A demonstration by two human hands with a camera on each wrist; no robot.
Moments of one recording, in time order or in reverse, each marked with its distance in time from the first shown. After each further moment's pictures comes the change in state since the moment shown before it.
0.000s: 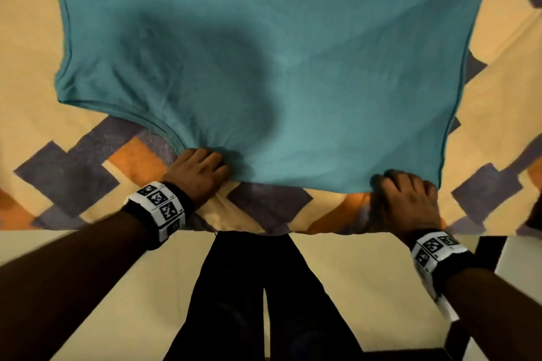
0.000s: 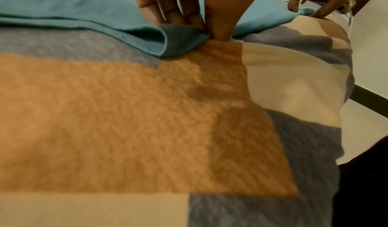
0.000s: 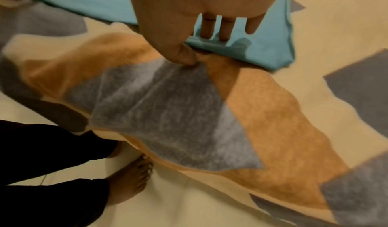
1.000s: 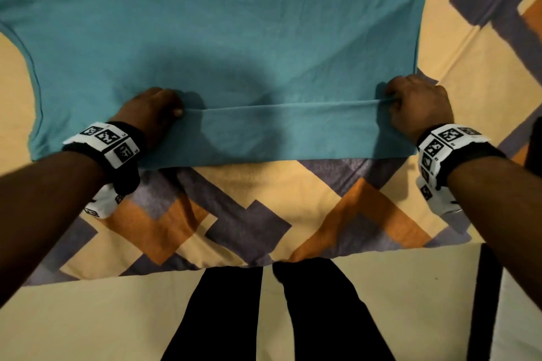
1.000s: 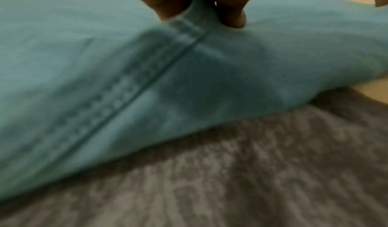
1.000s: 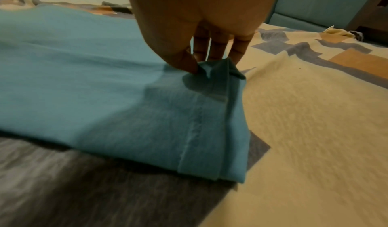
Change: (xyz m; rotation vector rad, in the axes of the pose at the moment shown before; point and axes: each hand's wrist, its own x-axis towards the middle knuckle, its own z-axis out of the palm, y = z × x) left_hand 0.122 -0.093 -0.087 -0.327 -0.049 -0.499; right_hand 0.163 0.079 -0.101 0.186 0.140 0.147
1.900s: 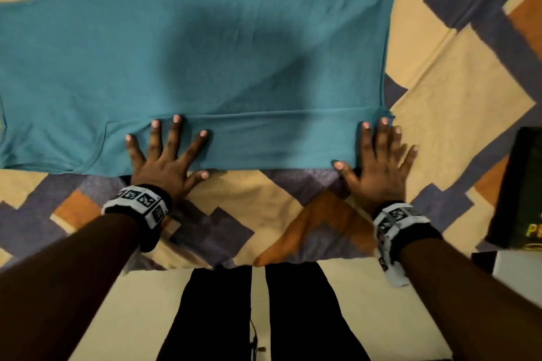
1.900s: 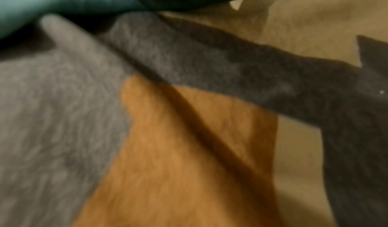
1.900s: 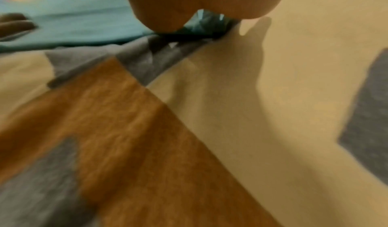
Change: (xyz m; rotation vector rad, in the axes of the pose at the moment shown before) left_hand -0.043 0.077 0.082 0.394 -0.125 -0.086; right_hand -0.076 0.031 0.077 0.069 0.003 0.052
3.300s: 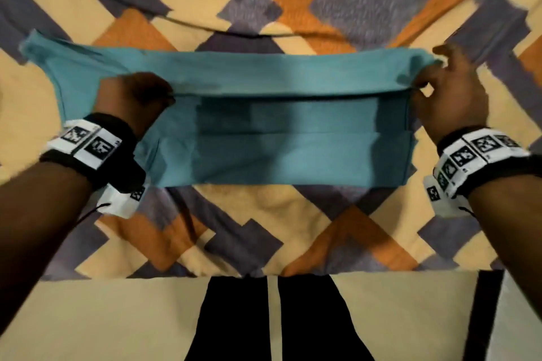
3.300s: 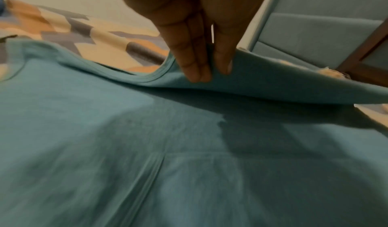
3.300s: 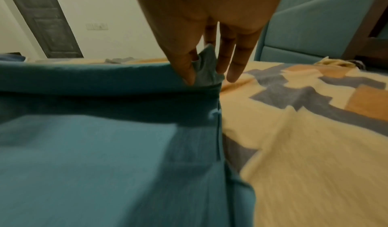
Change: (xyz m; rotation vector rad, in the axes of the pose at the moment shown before) left_hand 0.037 -0.088 -0.143 -0.587 0.355 -0.105; right_hand 0.107 -0.033 -0.148 0.130 0.215 -0.036
